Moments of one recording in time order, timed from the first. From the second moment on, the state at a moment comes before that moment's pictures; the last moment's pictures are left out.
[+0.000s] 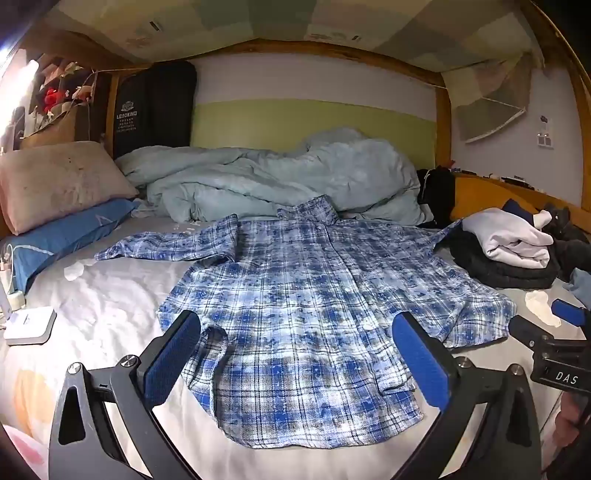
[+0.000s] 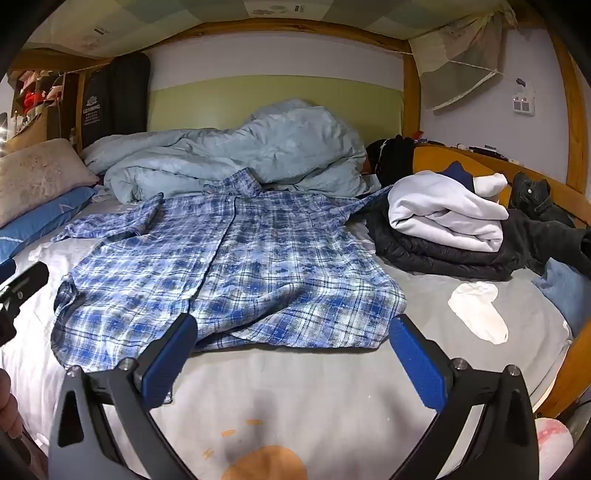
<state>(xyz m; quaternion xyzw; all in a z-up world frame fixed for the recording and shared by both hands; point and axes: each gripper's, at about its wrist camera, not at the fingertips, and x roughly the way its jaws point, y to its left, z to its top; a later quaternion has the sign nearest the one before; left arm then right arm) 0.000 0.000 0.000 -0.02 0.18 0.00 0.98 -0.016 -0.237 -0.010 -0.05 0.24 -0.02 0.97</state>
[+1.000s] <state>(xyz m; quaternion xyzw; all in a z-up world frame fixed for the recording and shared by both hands) 0.003 0.001 -0.003 -0.03 0.20 0.00 0.98 -0.018 -0.227 -0.012 -0.07 0.24 -0.02 0.97</state>
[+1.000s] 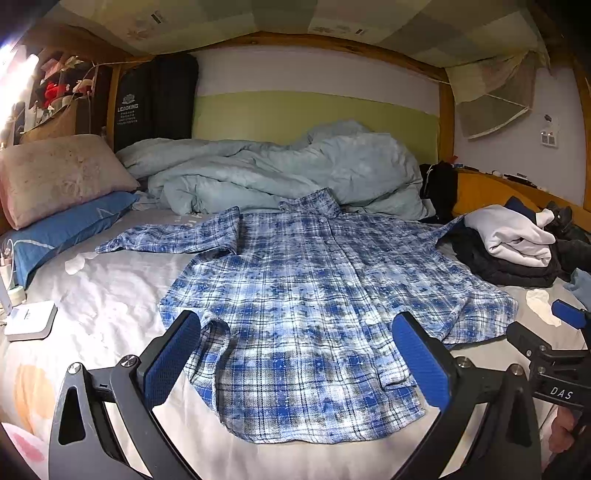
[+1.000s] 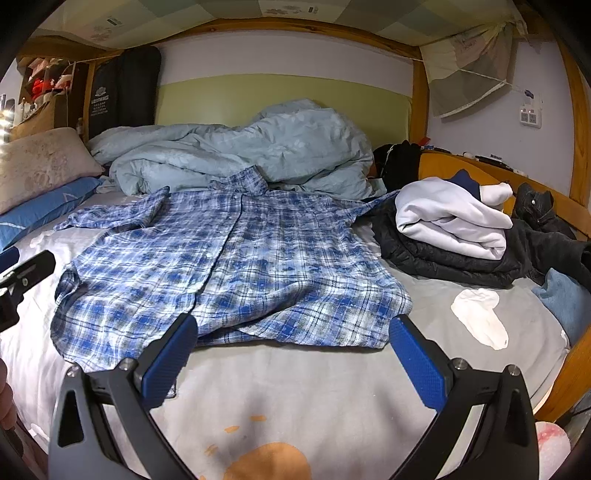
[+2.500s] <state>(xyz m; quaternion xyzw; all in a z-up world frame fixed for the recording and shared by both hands) 0.006 0.000 -0.006 -0.03 0.22 0.00 0.98 -0.016 -0.223 -0.019 -0.07 0.25 -0.01 0.97</state>
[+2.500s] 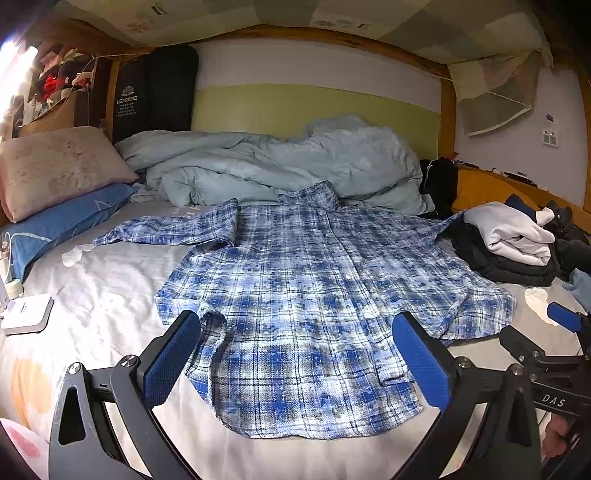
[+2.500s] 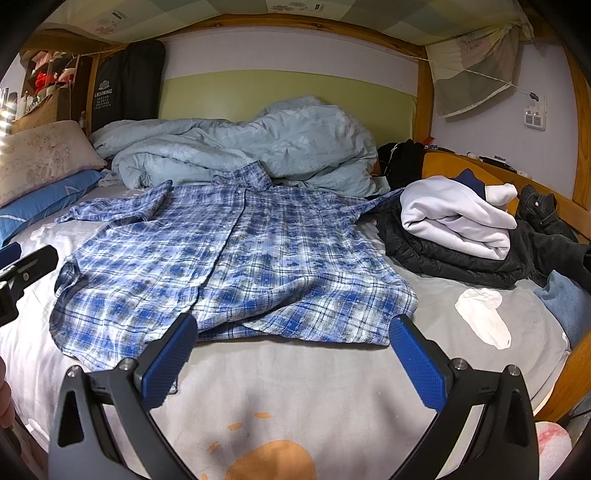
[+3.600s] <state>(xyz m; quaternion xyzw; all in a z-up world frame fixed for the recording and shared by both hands) 0.006 0.001 -0.005 -0.04 0.22 0.00 0.97 -0.018 -0.221 -0.018 -0.08 0.25 -0.01 0.97</state>
